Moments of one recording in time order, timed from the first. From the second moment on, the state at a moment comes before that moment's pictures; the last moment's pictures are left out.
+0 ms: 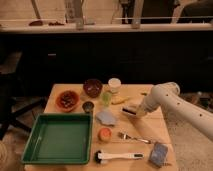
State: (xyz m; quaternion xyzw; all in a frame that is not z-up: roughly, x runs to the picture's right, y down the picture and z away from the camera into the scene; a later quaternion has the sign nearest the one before) arm 0.217 0.123 0.855 -0.25 -0.07 0.24 0.94
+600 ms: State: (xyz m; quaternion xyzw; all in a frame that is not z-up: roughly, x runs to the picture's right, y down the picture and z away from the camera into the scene) arm 0.219 0.103 0.861 -0.25 -0.08 0.22 0.94
